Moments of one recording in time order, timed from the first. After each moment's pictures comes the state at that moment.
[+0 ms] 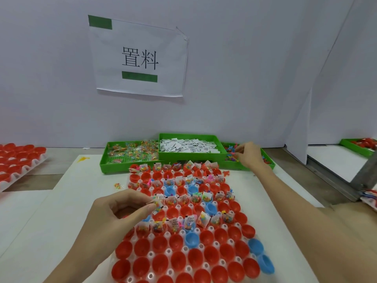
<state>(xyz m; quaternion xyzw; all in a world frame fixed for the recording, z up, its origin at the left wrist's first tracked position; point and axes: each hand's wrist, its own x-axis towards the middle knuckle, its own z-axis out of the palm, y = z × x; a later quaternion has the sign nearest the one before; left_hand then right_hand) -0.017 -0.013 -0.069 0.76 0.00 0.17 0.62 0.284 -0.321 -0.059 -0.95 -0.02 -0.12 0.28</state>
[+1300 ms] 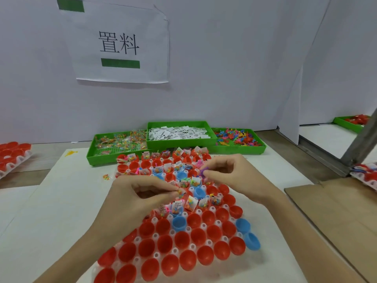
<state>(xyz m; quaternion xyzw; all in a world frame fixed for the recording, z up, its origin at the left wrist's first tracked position) -0.002 -0.063 -0.051 0.79 -0.12 0.14 0.58 0.108 -0.311 -0.047 -0.80 -0.27 0.08 0.54</state>
